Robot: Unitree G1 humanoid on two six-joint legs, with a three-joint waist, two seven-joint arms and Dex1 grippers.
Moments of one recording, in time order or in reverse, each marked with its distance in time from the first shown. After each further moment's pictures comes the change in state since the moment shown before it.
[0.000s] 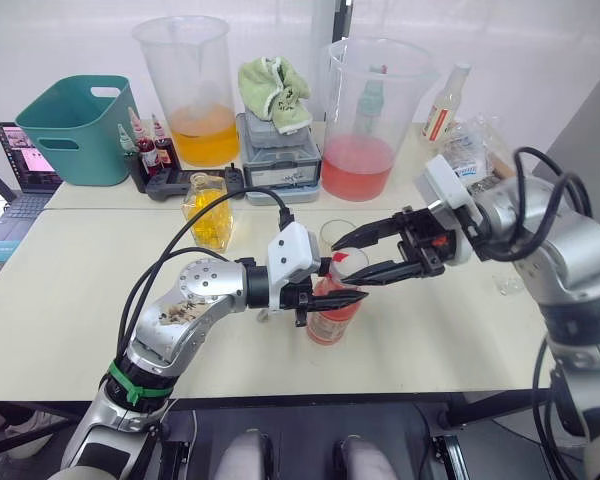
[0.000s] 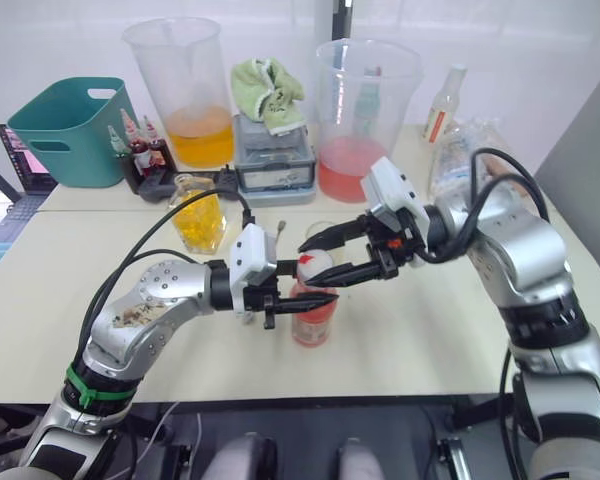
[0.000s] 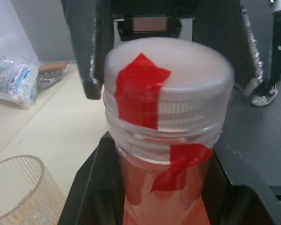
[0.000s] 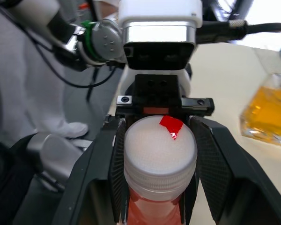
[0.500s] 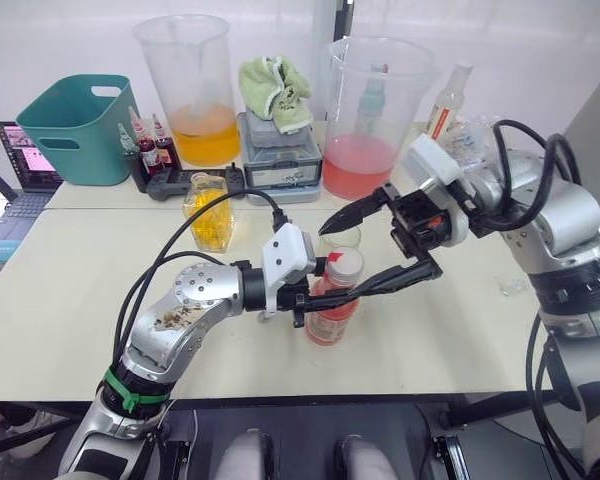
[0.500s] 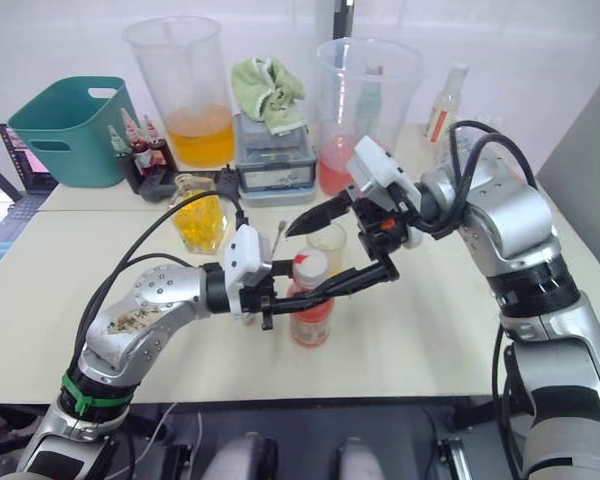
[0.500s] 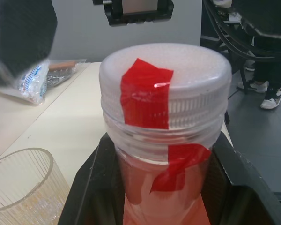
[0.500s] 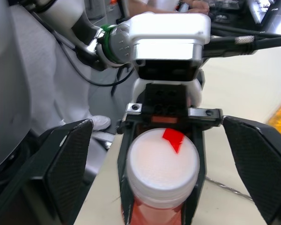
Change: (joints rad) left arm 0.018 -0.008 0.010 -0.014 -0.008 0.004 0.028; right arm -0.011 -0.022 -0.036 -0.046 0.079 0.116 -0.056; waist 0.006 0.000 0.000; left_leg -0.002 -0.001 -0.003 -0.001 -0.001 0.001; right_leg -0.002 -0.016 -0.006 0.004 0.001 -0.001
